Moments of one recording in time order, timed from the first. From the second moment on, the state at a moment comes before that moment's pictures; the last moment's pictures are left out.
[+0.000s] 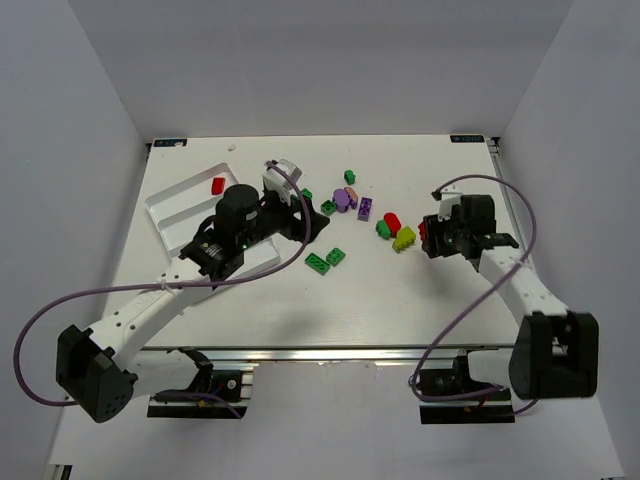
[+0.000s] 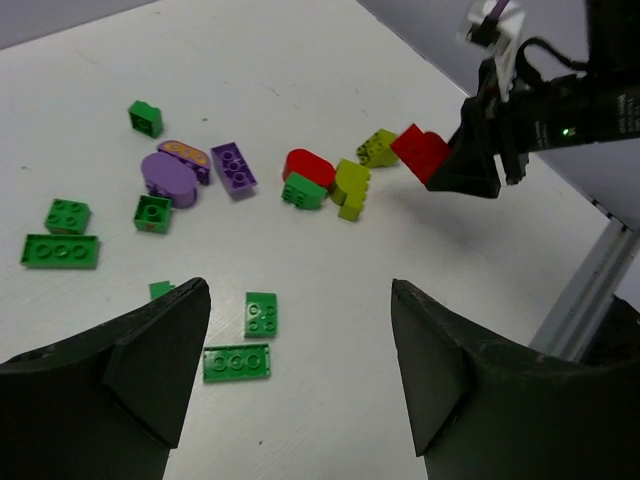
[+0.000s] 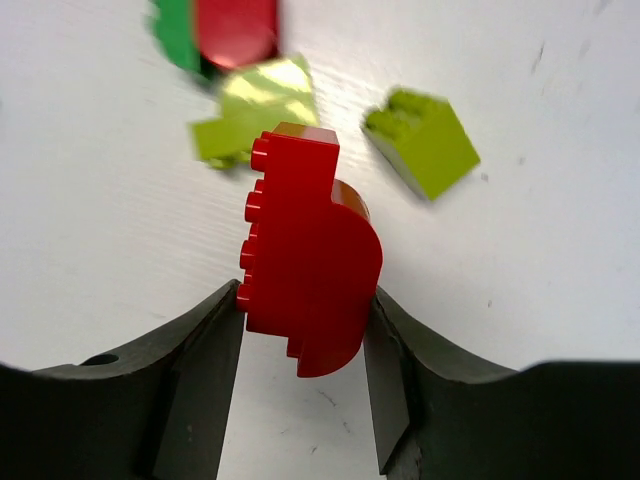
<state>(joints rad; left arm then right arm) -0.64 1.15 0.99 -0.03 0.17 -0.18 0.09 1.33 0.80 -0.35 -0.19 -0.17</state>
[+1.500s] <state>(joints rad) -0.64 1.34 0.85 0.44 0.55 -0.62 0.62 0.86 0.62 -0.06 -0.30 -0.25</state>
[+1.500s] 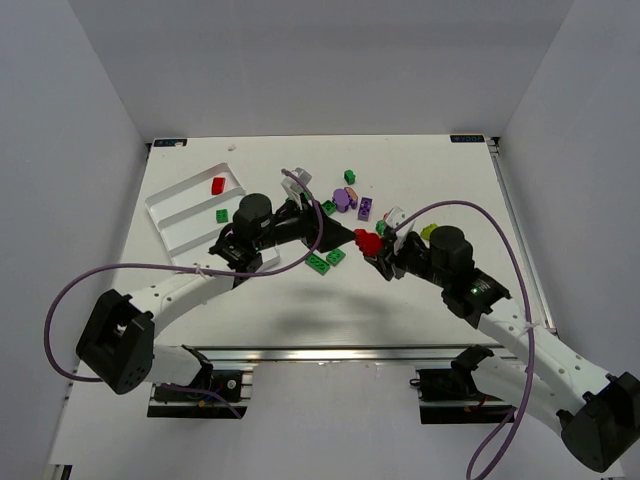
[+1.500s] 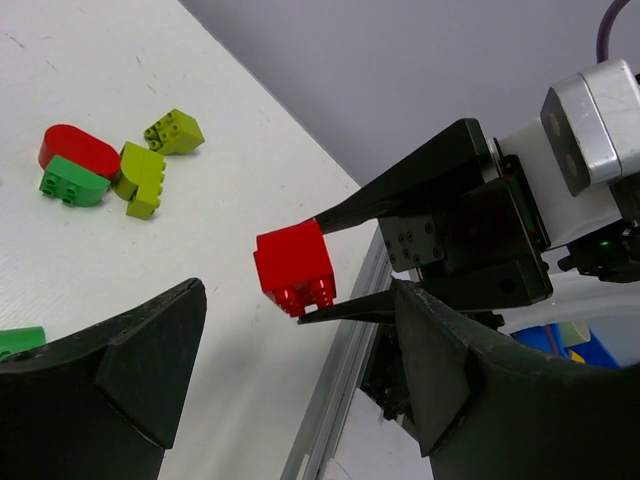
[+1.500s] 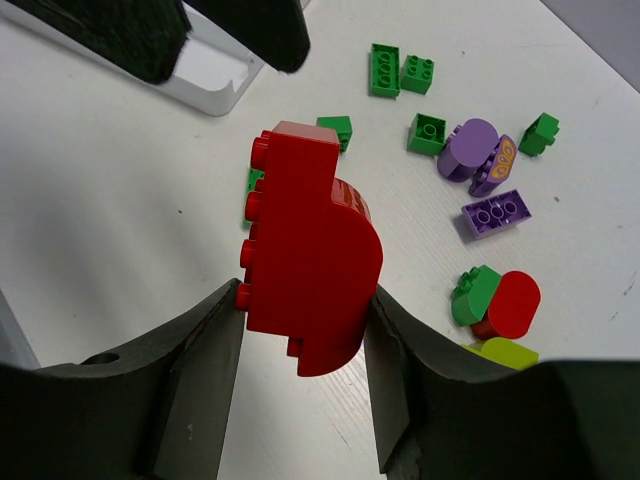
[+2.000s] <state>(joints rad) -0.64 1.42 0.85 0.47 0.59 -0.68 0.73 0.90 0.62 -0.02 -0.20 -0.25</state>
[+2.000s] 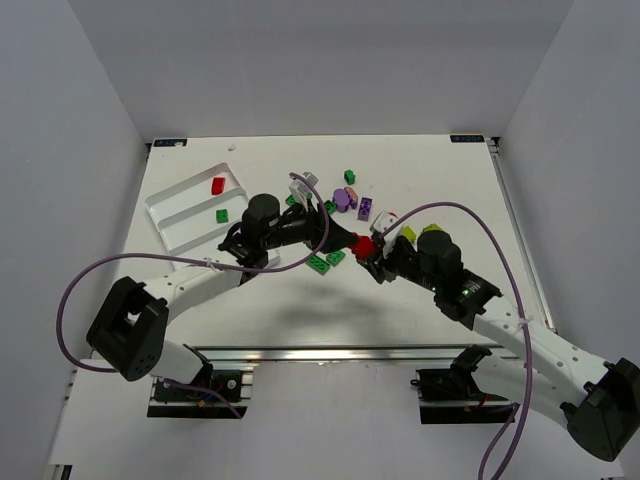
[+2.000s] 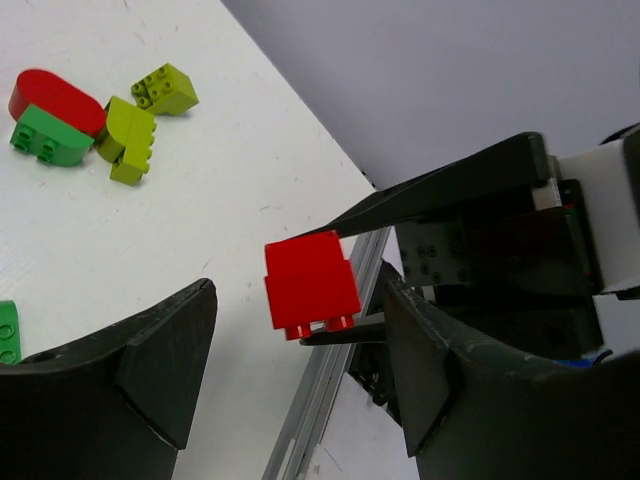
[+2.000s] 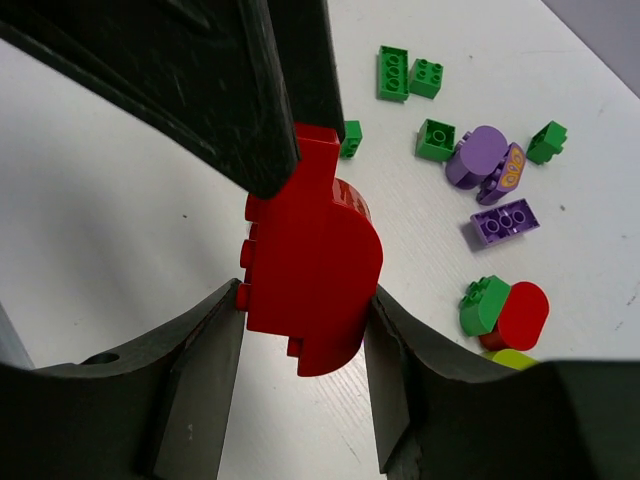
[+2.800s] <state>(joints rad) -0.64 1.46 0.86 0.44 0.59 -0.70 0.83 0.93 0.59 0.06 -0.01 -0.28</state>
